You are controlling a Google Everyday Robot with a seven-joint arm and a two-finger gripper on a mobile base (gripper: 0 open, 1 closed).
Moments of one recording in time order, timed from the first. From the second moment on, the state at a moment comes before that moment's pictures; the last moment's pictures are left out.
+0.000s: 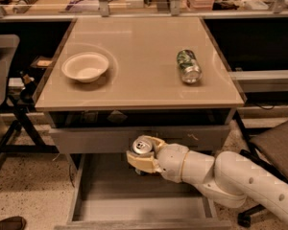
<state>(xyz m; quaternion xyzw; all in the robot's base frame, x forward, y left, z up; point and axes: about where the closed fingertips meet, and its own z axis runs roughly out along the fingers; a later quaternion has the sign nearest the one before) 0.470 0.017 0.710 -0.33 0.69 0.39 0.51</state>
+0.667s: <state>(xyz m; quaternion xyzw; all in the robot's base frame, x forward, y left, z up) 0.455 0.021 0.798 -0.37 0.66 0.37 0.54</state>
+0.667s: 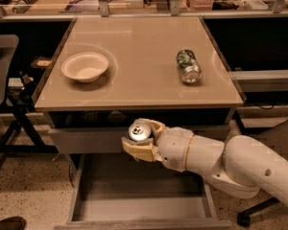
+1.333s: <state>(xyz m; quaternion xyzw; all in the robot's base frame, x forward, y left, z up) 0.465 0.025 0.814 -0.38 0.65 0.36 0.55</state>
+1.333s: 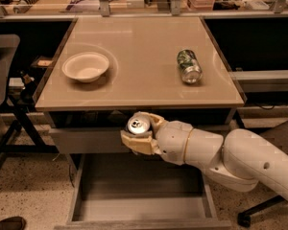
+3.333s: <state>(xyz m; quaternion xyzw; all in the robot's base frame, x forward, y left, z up) 0.561 0.015 0.916 -0.38 0.64 0.35 0.56</state>
